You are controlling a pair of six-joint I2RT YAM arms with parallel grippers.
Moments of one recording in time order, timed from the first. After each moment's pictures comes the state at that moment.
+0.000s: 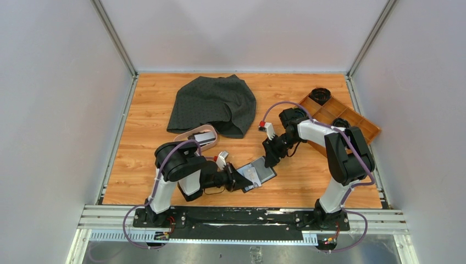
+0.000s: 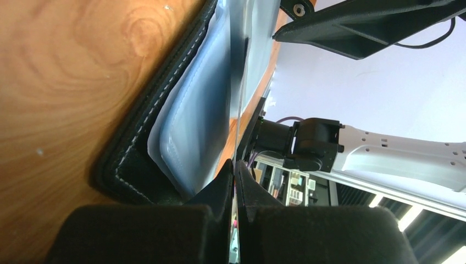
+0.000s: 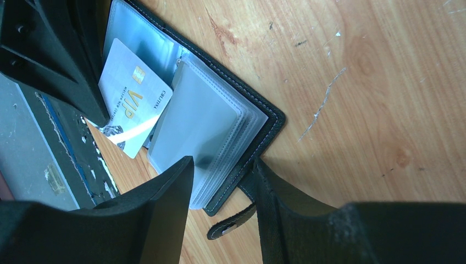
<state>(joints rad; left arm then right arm) -0.94 2.04 0.25 1.51 0.33 -1.56 0.35 1.73 0.98 -0.66 -0.75 -0.51</state>
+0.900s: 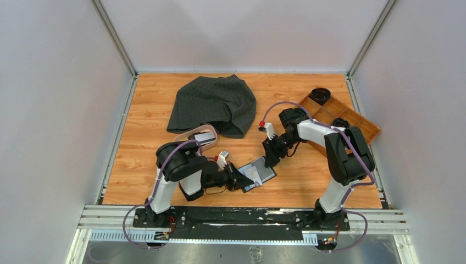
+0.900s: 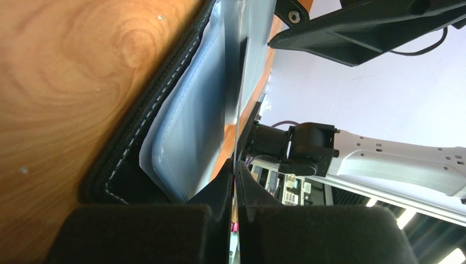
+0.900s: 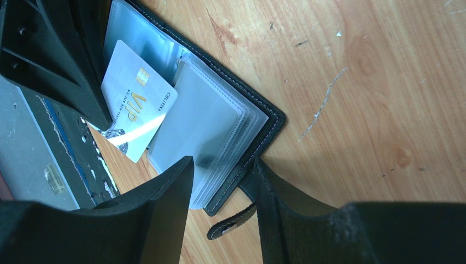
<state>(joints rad) -0.94 2.06 0.27 1.52 0.31 -1.58 0.35 1.73 0.98 -0.66 -0.75 -0.51</state>
